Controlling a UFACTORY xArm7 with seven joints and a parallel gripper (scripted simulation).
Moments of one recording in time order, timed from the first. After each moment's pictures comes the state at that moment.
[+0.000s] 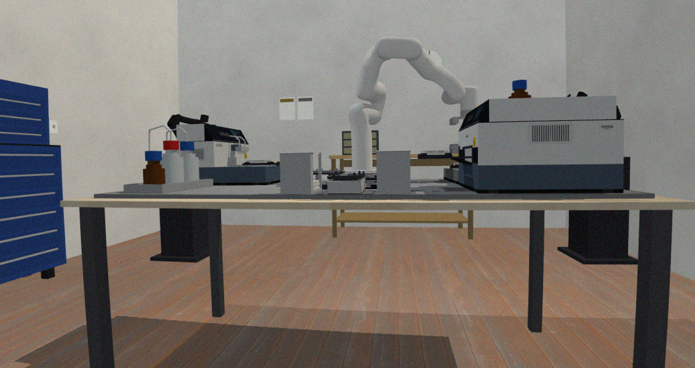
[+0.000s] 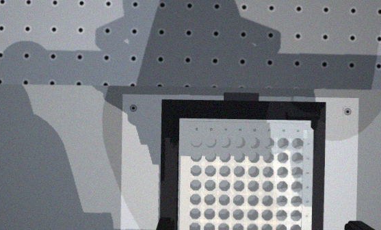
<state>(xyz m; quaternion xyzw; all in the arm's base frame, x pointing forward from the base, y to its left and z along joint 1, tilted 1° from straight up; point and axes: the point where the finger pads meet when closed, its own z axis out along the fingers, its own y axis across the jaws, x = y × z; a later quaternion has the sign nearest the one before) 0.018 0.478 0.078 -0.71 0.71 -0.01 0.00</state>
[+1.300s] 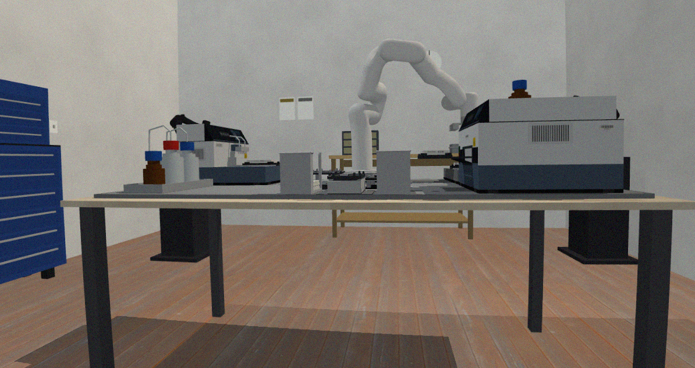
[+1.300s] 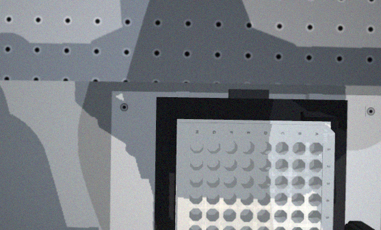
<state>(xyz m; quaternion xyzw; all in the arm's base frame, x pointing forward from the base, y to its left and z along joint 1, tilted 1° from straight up) 0.018 0.478 0.051 -0.71 0.71 -0.01 0.00</state>
